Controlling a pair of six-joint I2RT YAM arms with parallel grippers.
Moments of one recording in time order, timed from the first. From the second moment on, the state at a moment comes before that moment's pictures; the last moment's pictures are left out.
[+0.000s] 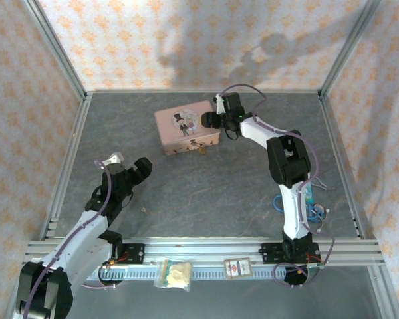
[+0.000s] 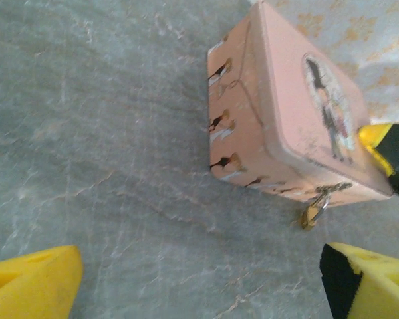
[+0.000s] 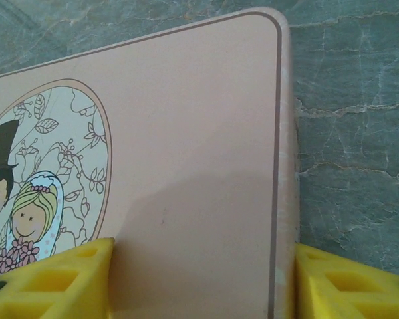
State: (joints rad) left arm -0.19 0.79 0.31 -0.07 -0.03 -0.84; right arm 0.40 2.19 1.65 -0.18 -0.28 0.29
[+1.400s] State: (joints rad) left arm -0.65 0.87 0.26 -0.53 -0.40 -1.18; right arm 0.35 1.73 1.26 -0.23 0.11 0.48
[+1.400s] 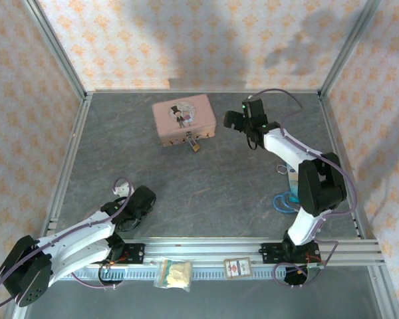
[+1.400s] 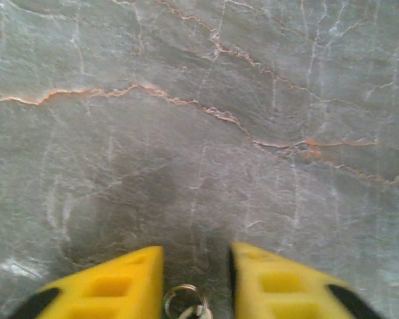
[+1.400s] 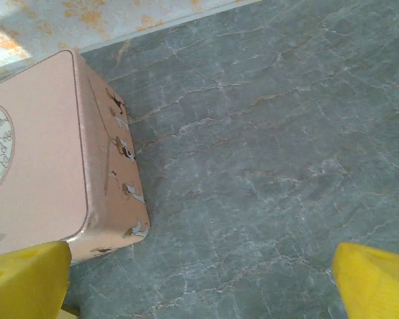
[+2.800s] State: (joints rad) left arm -0.80 1.01 0.38 -0.70 -0.42 -1.25; right arm 0.35 1.57 1.06 -0.18 0.17 0.49
